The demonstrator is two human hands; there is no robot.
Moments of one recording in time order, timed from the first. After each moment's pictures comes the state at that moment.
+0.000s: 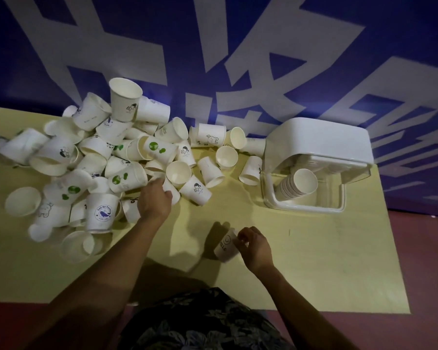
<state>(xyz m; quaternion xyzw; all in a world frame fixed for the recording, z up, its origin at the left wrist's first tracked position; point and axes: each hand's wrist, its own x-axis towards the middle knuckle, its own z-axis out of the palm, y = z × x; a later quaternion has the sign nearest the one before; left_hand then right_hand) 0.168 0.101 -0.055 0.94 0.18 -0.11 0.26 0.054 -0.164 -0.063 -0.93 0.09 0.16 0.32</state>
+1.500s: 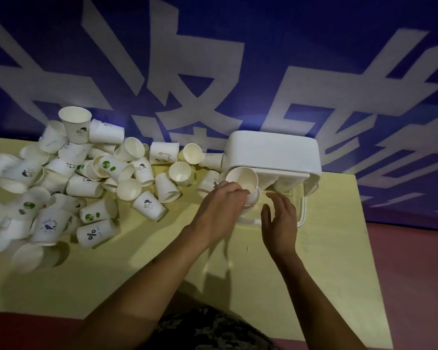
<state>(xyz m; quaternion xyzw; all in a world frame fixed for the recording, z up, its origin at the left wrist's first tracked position) 0.163 -0.181 0.071 0.93 -0.22 0.01 0.28 0.132 -0.353 0.002 -0.93 0.07 -0.13 0.34</state>
